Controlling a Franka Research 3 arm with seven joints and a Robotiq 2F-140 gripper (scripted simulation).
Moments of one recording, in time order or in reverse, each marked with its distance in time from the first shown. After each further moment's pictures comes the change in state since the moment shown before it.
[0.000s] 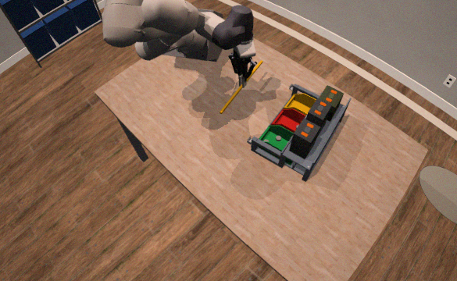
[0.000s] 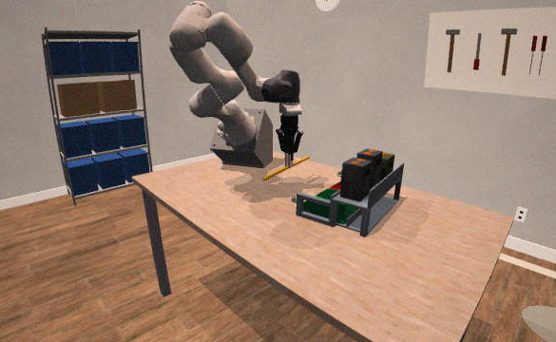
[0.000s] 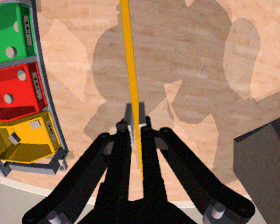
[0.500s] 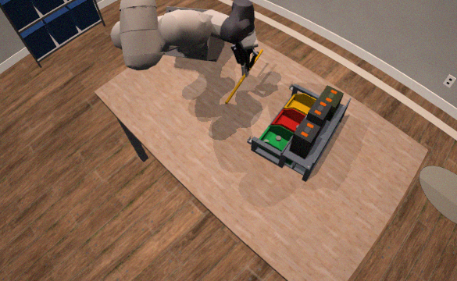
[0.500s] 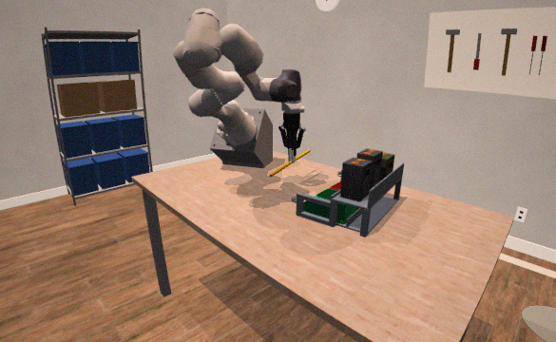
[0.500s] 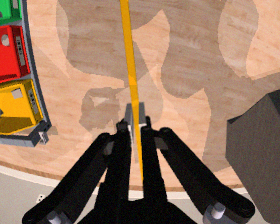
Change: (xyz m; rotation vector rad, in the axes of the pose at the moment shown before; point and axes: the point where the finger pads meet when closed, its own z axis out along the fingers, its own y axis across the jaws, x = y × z) arm -0.061 0.021 -0.004 -0.008 -0.057 -0.049
